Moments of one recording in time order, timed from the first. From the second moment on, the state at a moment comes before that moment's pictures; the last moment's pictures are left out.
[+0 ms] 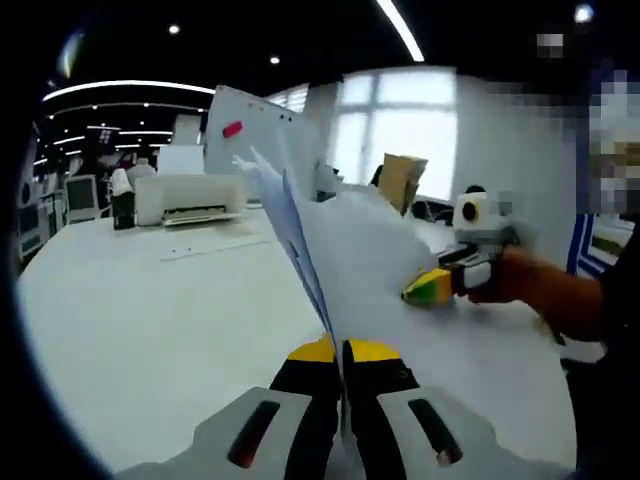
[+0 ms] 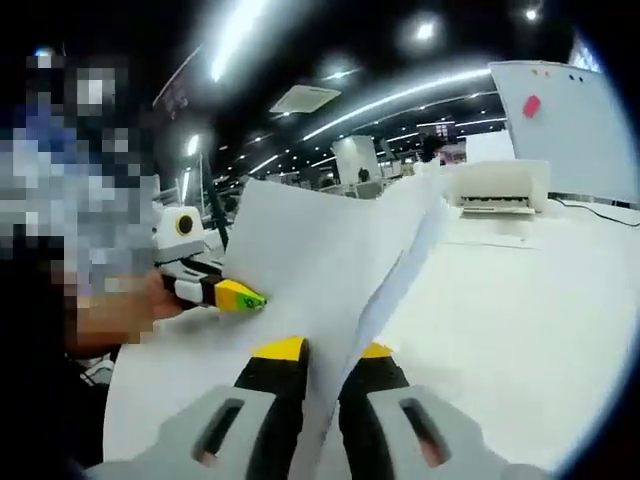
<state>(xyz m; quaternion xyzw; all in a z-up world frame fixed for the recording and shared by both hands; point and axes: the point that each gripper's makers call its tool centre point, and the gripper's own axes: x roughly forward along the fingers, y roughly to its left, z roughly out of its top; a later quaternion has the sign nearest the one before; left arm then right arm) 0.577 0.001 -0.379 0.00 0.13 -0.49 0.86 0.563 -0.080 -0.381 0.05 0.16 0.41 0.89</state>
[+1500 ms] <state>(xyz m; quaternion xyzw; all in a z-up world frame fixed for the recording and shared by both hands) 0.599 0.007 -0.412 0.03 0.18 -0.48 0.86 0.569 -0.083 -0.398 -0.06 0.11 0.43 0.89</state>
